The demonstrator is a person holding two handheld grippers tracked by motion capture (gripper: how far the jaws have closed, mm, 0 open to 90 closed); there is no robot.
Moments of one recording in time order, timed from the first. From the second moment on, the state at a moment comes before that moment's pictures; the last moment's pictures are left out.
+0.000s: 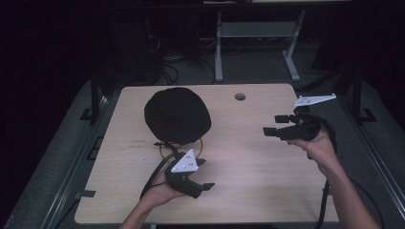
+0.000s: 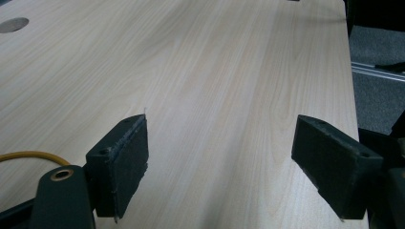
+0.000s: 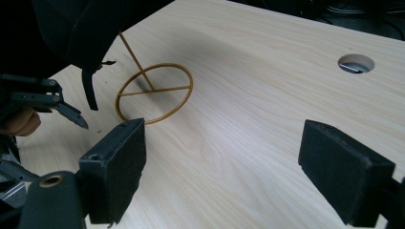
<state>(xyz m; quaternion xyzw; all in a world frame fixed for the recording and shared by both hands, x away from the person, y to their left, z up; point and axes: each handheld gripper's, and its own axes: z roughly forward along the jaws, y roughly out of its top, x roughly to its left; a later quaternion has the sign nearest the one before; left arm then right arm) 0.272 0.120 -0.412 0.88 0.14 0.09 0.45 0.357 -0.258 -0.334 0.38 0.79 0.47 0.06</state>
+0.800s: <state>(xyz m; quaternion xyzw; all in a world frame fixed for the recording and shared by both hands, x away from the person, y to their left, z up) 0.273 0.120 -0.414 0.88 0.14 0.09 0.45 0.341 -0.291 -0.356 0.41 0.78 0.47 0.05</state>
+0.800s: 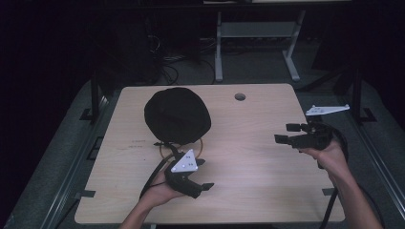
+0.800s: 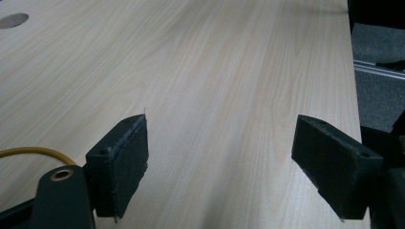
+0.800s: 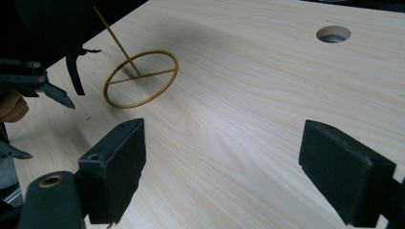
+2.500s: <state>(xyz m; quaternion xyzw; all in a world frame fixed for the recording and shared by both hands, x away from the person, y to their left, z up) 0.274 0.120 -0.420 0.89 0.14 0.08 0.43 0.294 -0.345 -0.410 0.46 0.77 0.44 0.06</state>
